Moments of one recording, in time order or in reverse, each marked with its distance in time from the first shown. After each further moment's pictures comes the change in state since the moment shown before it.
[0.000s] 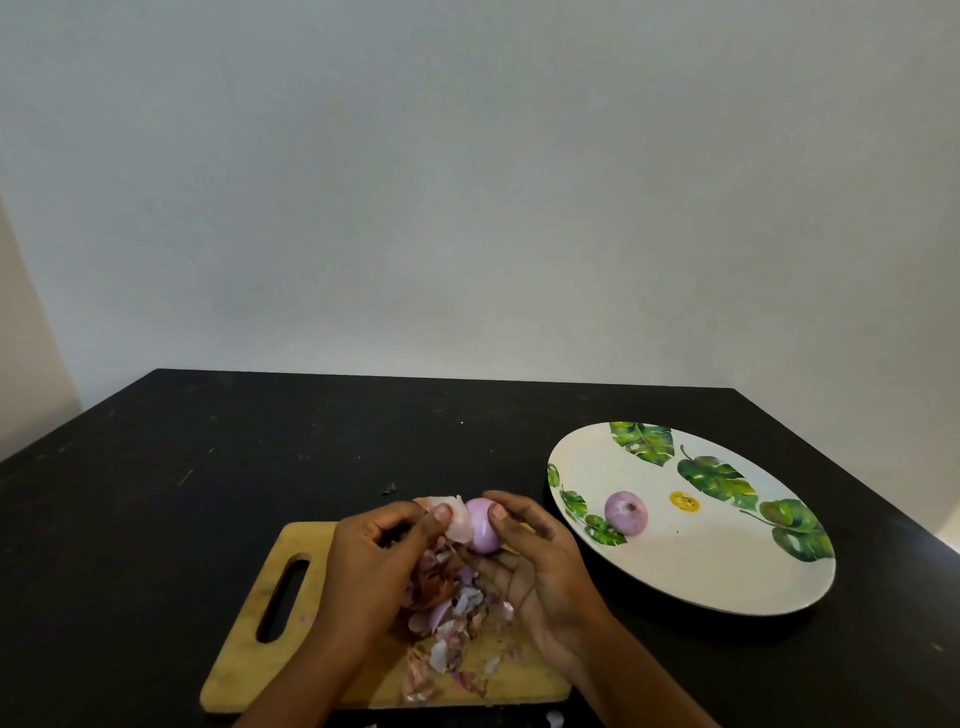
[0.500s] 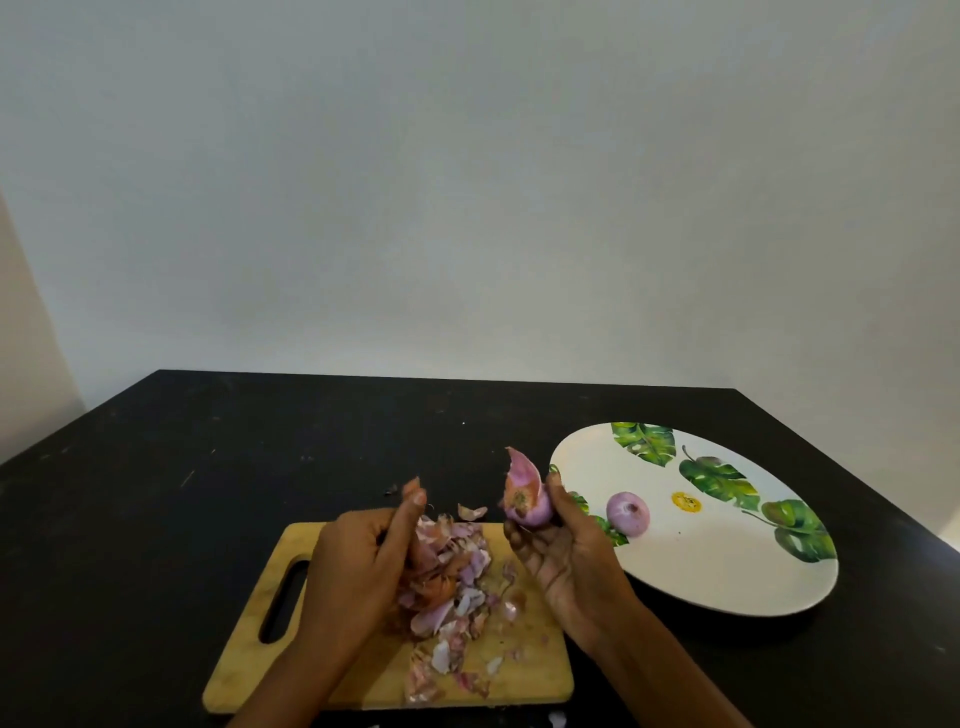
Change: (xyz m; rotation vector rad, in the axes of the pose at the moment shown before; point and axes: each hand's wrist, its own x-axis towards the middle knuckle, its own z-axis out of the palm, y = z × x) left_hand 0.006 -0.009 -0.011 0.304 0.027 0.060; right_hand 0.007 -0.018 -0.009 0.227 0.182 0.040
